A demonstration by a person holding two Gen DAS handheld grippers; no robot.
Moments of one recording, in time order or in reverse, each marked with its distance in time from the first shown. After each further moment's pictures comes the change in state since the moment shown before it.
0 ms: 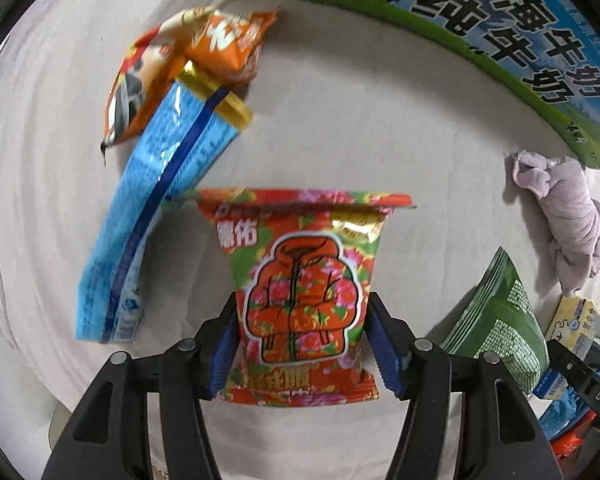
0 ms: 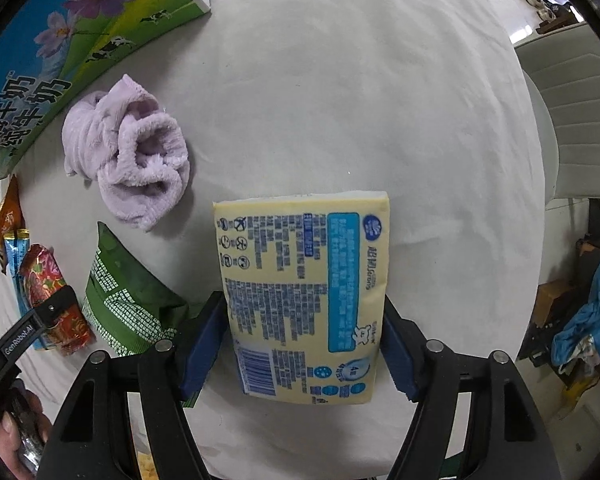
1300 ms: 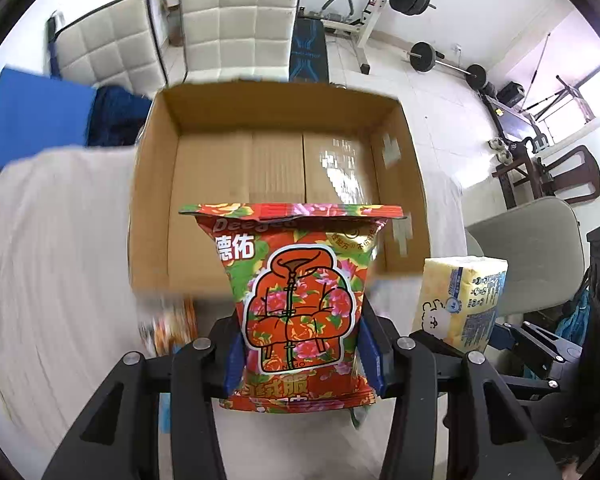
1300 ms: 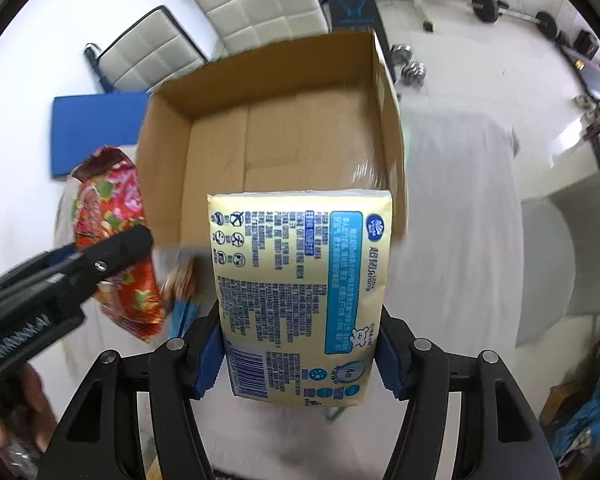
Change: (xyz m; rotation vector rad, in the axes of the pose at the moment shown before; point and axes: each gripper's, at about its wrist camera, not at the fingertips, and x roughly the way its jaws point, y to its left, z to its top) left arm -0.268 -0.082 0.090 0.333 -0.299 -0.212; right arm -0.206 0.122 0.030 -0.203 -0.310 0.179
